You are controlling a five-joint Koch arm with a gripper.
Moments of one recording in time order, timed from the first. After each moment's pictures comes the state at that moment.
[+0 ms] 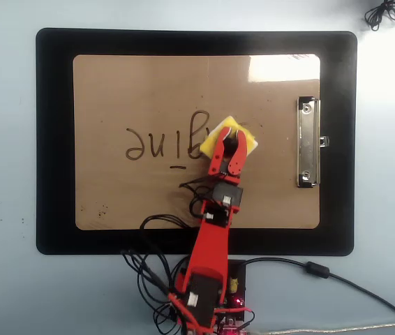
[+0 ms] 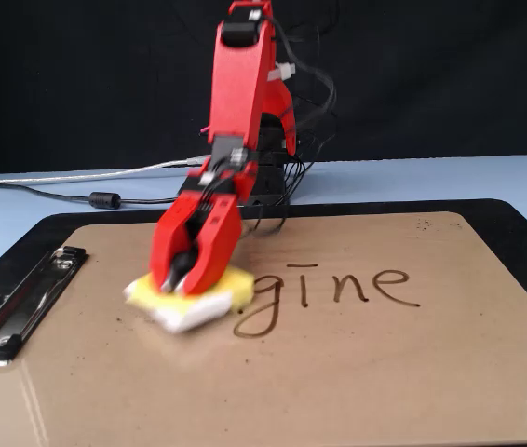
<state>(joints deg) 15.4 81.7 143.9 -39.4 -89.4</state>
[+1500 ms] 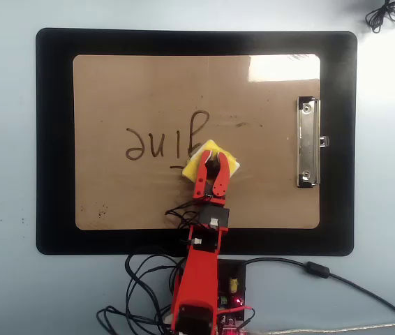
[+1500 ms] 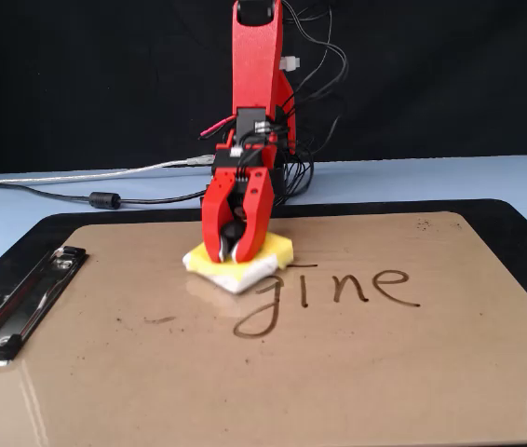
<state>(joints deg) 8.5 92.6 154.0 -34.7 -91.8</state>
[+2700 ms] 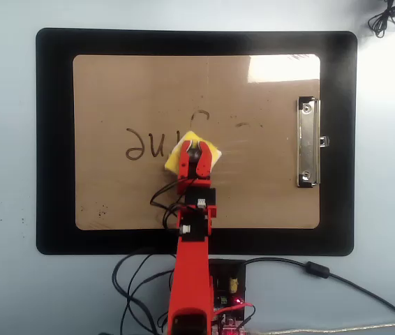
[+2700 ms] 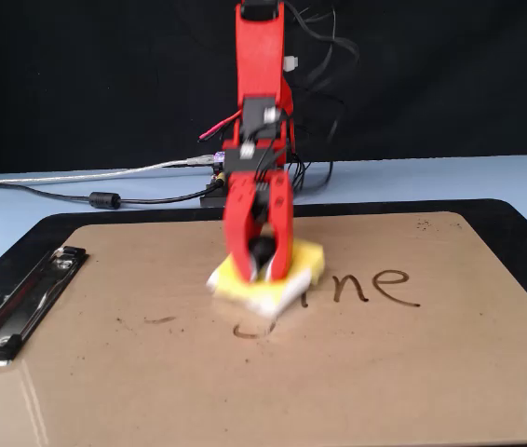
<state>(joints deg) -5.0 97.9 139.1 -4.1 -93.3</state>
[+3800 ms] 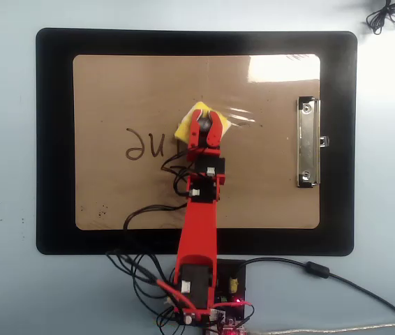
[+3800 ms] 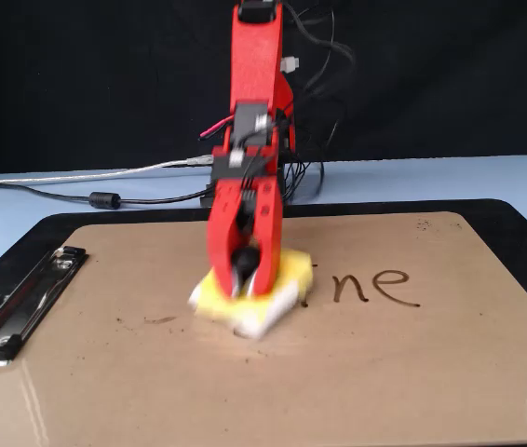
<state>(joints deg) 2.9 75.7 118.6 -15.2 -93.1</state>
